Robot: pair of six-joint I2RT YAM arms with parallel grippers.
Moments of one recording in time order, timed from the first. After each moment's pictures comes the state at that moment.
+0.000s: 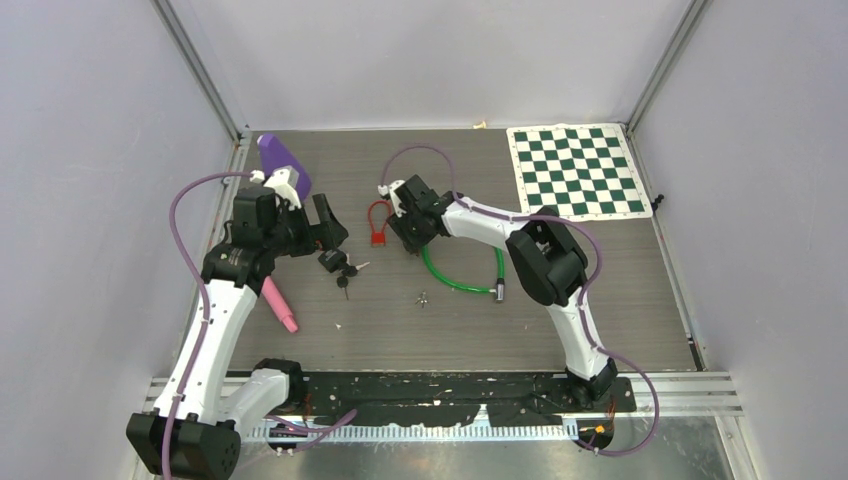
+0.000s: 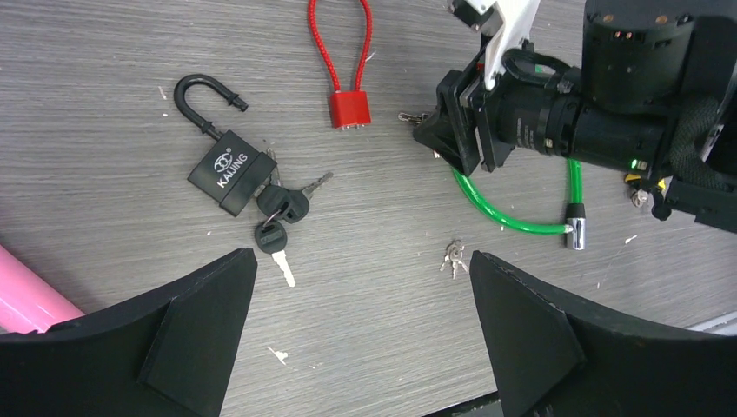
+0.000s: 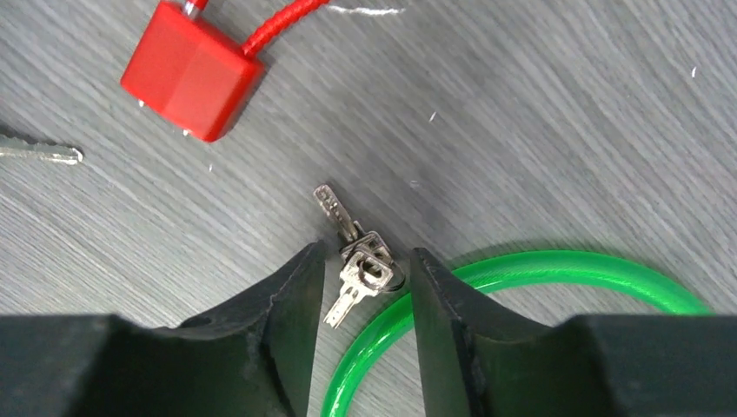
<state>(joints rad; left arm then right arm) -0.13 0.96 0.99 -0.67 0.22 -0.34 0.76 2.20 1.66 -0.44 -0.03 0.02</state>
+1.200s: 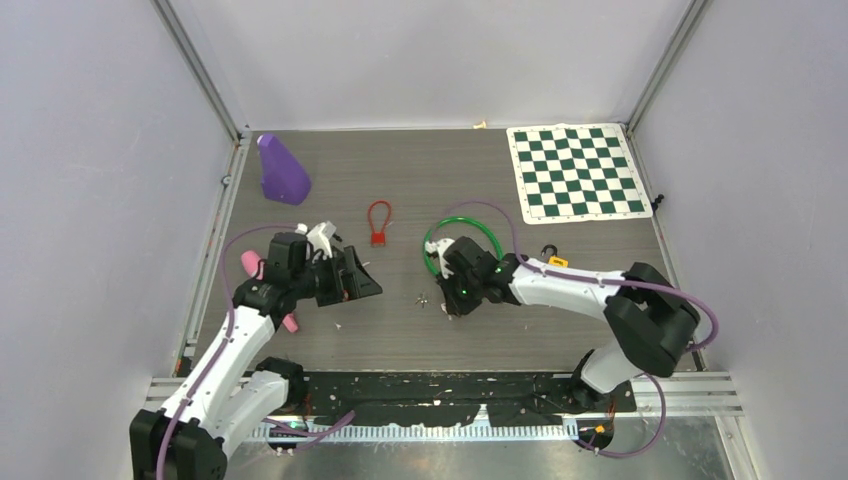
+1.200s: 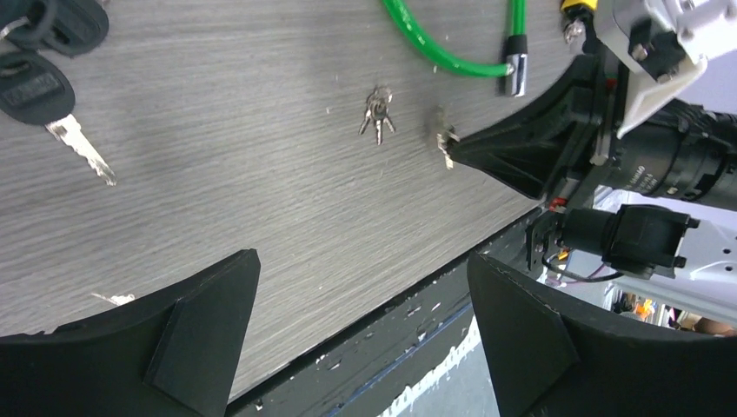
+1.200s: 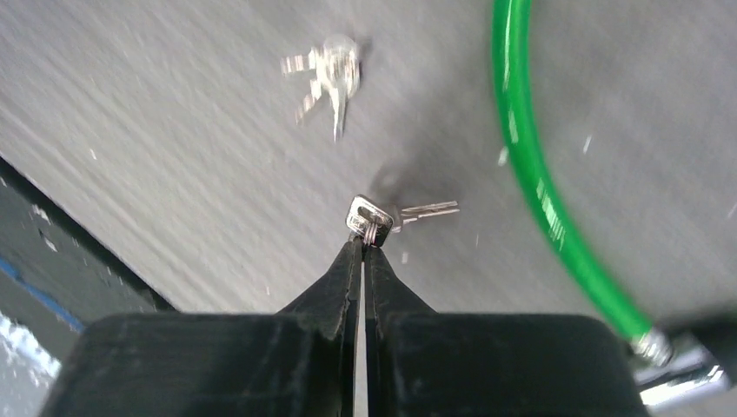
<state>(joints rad) -0.25 0.86 0.61 -0.53 0.50 -0.53 0.87 1.56 0.89 -0.30 -0.12 0.24</state>
